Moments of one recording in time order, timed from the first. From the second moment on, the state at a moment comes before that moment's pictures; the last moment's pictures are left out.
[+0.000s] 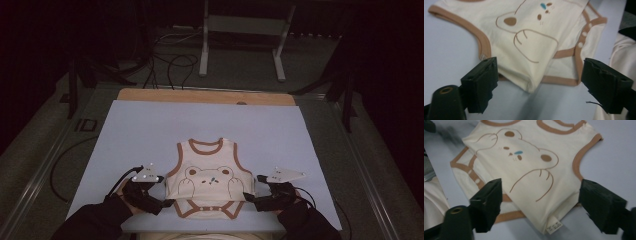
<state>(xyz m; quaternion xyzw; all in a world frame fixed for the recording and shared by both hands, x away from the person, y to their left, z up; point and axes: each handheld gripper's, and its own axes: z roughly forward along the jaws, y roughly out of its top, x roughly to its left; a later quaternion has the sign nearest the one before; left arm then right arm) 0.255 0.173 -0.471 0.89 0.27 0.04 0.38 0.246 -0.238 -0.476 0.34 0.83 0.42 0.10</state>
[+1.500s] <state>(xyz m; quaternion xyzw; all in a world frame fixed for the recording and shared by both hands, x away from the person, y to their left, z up) 0.329 0.167 -0.434 0.87 0.26 0.06 0.41 0.325 -0.218 -0.424 0.30 0.82 0.47 0.12</state>
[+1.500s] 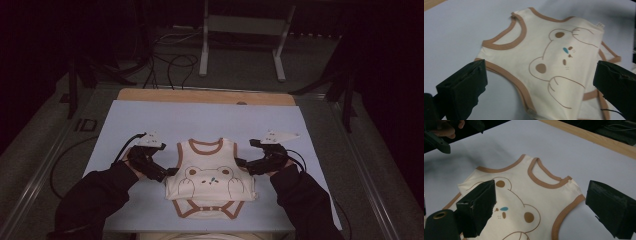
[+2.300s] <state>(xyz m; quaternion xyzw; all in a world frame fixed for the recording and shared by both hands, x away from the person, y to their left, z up) 0.389 0.148 -0.462 0.87 0.26 0.07 0.41 0.389 -0.199 -0.458 0.30 0.85 0.43 0.09</state>
